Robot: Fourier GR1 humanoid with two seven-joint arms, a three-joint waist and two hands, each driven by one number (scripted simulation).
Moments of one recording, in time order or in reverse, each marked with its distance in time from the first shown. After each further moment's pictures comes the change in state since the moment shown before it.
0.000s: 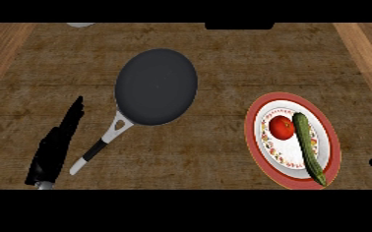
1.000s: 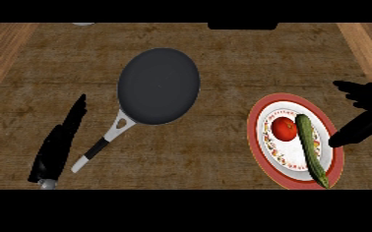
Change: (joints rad) left arm 0.000 -0.060 0.049 -0.013 -0.077 -0.055 0.028; right arm -0.453 0.135 0.212 0.118 0.046 0.356 0.484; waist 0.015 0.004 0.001
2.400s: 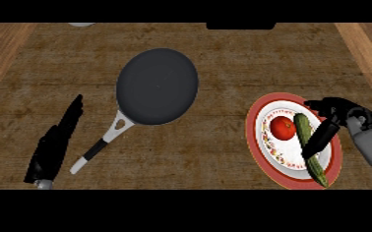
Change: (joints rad) left arm 0.026 -0.064 0.094 -0.004 -0.068 -0.084 0.009; right arm -0.054 0.164 0.137 0.164 0.109 0.090 0.072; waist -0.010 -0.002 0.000
